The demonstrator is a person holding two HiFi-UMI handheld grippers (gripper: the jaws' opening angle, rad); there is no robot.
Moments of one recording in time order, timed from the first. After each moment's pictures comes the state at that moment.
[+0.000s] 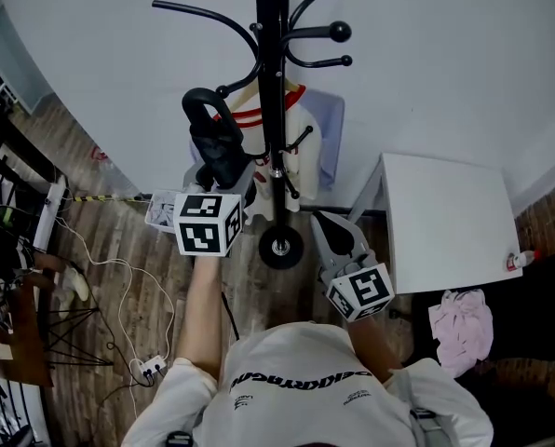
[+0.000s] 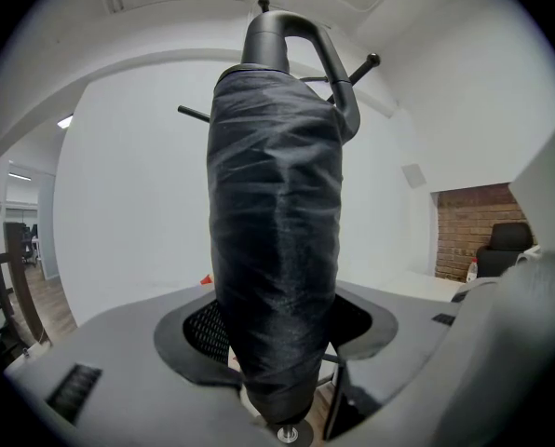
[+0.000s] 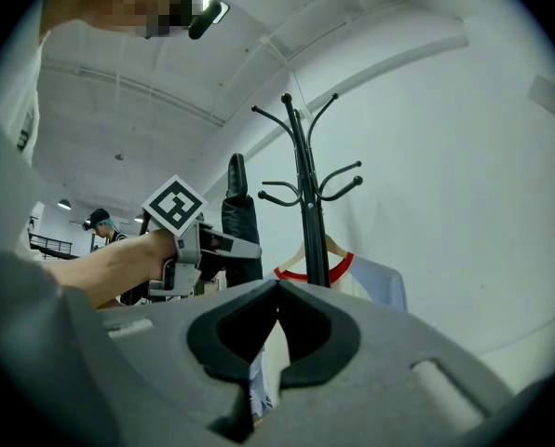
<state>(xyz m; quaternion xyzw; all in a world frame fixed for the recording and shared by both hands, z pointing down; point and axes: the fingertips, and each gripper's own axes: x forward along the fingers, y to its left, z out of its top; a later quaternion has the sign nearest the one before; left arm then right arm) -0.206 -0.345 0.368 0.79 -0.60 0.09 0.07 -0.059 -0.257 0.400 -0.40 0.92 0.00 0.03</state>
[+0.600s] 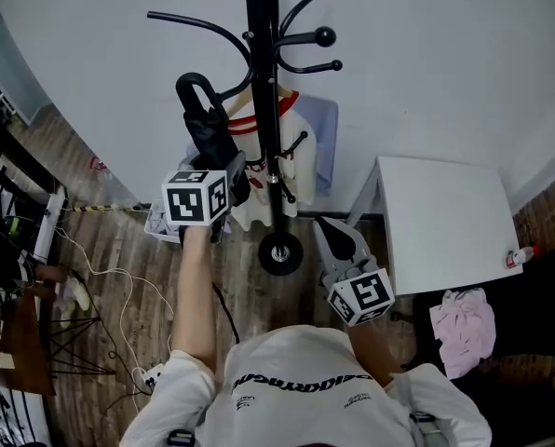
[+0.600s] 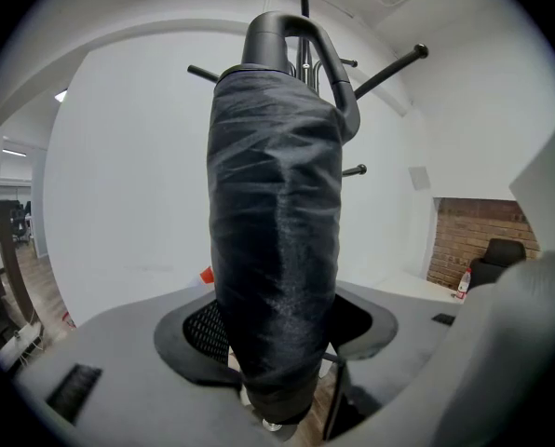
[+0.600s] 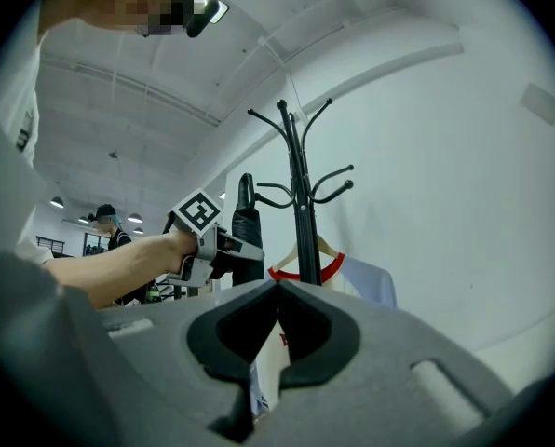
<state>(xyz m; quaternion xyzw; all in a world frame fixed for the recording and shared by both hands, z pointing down) -0.220 -0.385 0.379 0.80 -0.58 0.11 0.13 -0.043 -0.255 0.402 -0.42 0.91 -0.01 0.04</state>
